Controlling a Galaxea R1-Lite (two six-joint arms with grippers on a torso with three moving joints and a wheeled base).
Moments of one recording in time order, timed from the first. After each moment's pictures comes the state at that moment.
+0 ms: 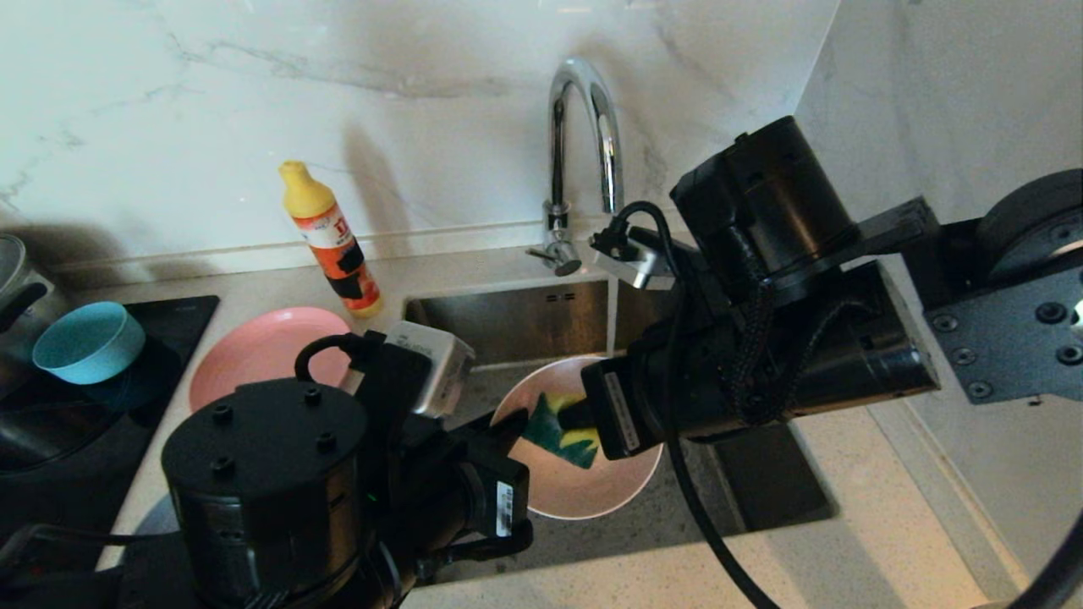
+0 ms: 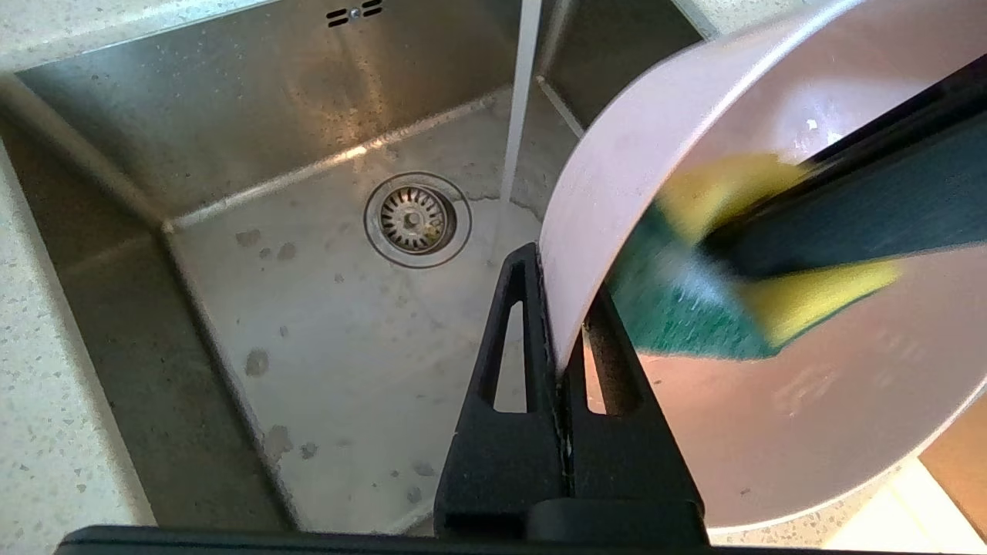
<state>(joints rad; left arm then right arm) -0.94 1.56 -0.58 -0.78 0.46 -0.09 0.81 1.76 -1.57 0.42 0.12 0.36</state>
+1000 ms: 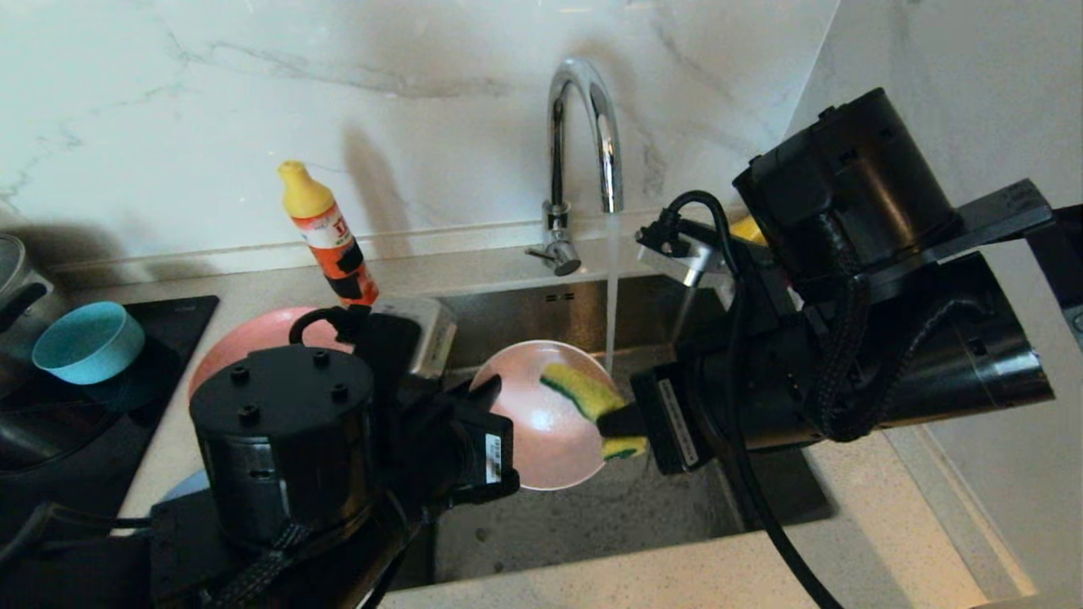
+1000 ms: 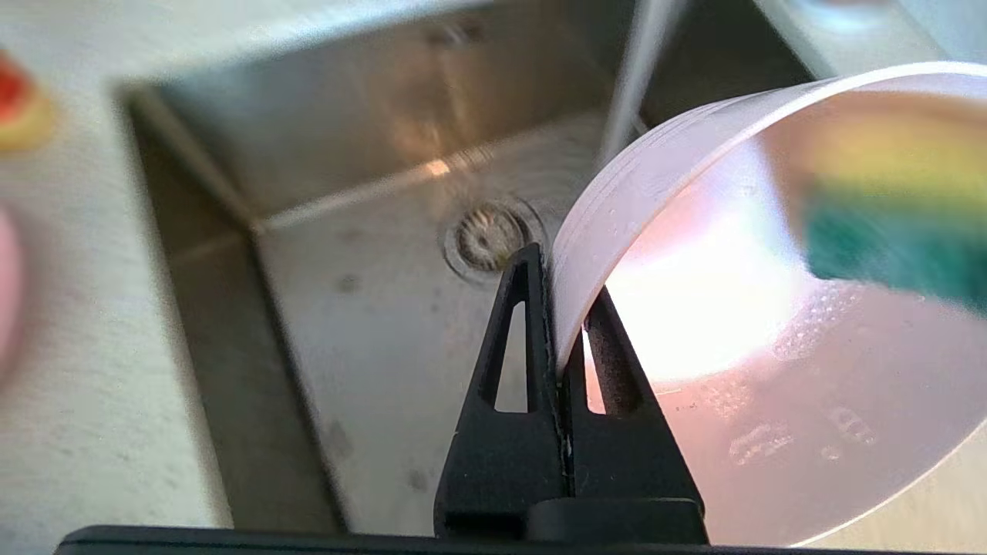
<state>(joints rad) -0.88 1.60 -0.63 -0.82 0.54 -0.07 0.84 1.68 -1.52 0.48 0.09 0.36</state>
